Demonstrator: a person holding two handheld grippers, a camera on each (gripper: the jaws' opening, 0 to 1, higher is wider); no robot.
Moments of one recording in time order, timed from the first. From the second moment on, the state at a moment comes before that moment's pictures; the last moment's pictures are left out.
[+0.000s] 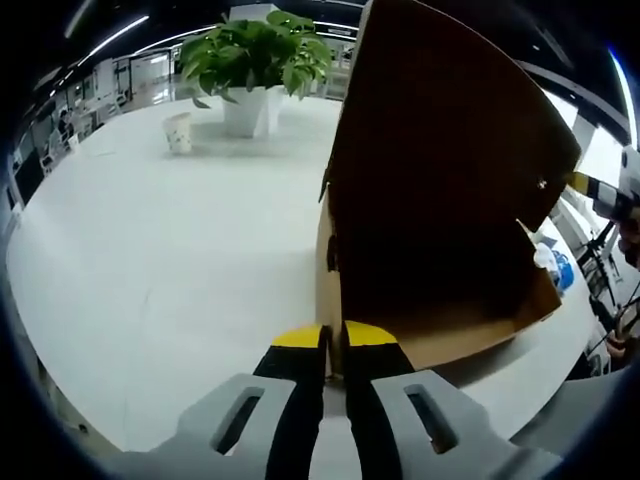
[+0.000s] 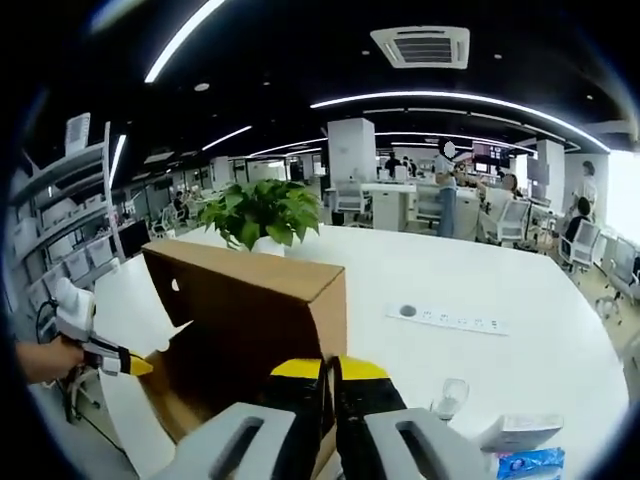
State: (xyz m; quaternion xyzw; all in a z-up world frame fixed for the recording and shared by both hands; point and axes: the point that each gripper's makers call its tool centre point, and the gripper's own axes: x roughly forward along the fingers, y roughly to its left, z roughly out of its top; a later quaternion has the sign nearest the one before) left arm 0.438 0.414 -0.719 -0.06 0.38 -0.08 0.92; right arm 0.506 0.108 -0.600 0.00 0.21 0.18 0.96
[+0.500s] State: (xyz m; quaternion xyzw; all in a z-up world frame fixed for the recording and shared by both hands) left arm 0.439 0.414 -0.718 -0.06 0.37 -0.09 0.92; right arm 0.495 0.110 -0.605 0.00 0.22 0.18 0.96
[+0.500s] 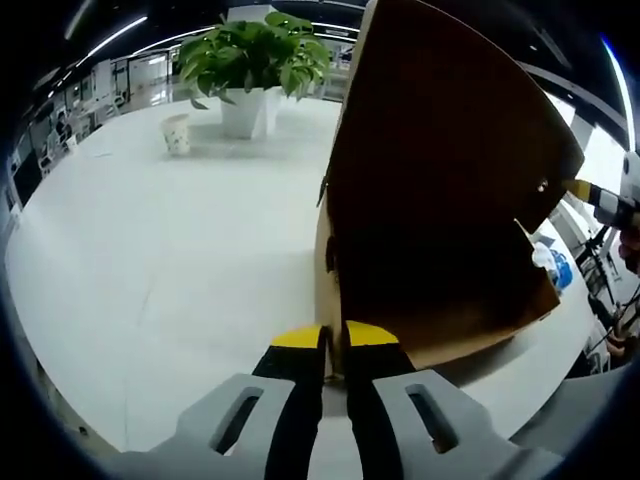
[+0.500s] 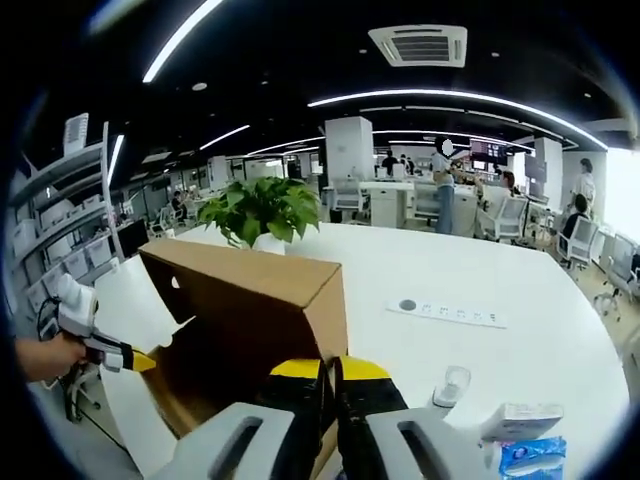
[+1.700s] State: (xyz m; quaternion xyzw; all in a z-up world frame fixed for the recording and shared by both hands) left arm 0.452 0.411 -0.676 -0.02 0.31 -0.12 0.94; right arm 0.468 0.114 -0.625 0.00 0.24 0.18 0.96
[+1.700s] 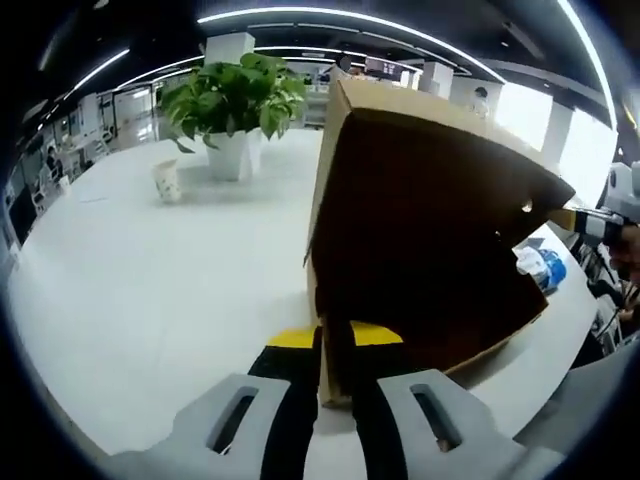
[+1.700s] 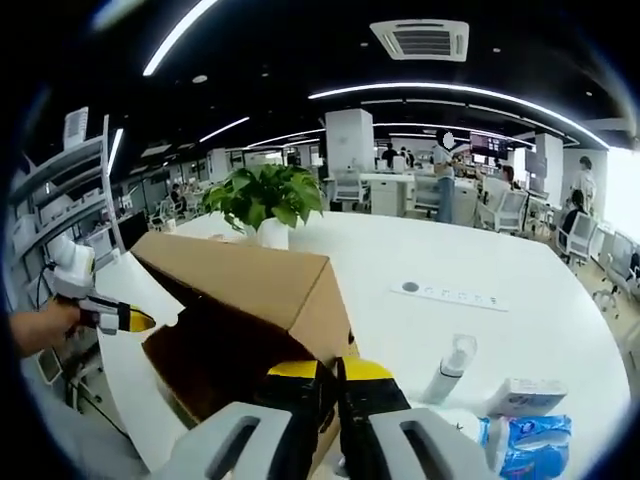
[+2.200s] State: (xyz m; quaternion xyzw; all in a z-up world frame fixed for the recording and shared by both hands) left arm 0.458 0.410 -0.660 -0.02 0.29 -0.12 0.95; right arm 0.458 0.115 -0.635 0.00 0.24 0.18 0.95
